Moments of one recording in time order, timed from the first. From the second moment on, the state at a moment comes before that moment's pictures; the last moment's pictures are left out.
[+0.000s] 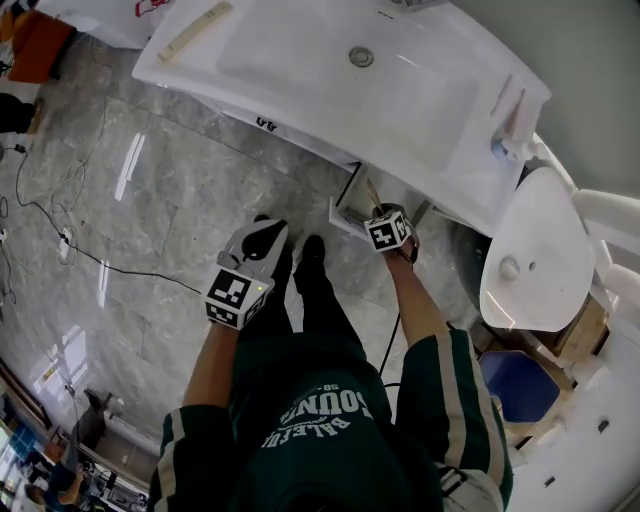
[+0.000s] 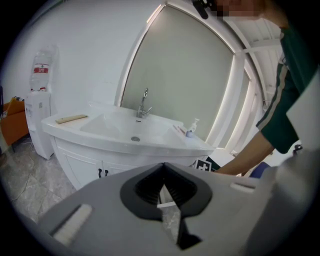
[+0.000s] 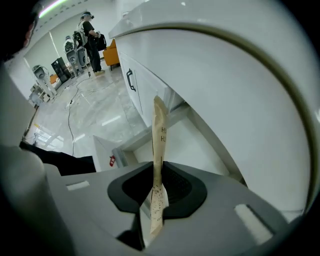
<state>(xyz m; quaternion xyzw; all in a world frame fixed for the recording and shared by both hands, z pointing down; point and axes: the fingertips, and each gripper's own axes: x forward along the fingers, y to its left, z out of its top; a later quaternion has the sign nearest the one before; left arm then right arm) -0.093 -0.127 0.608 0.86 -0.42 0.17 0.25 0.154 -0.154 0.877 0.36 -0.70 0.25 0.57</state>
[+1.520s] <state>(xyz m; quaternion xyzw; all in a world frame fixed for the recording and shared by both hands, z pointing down) -0.091 -0.174 0.443 0.88 -0.45 0.10 0.10 0.098 -0.215 0.463 0.46 -0.85 0.12 0.20</state>
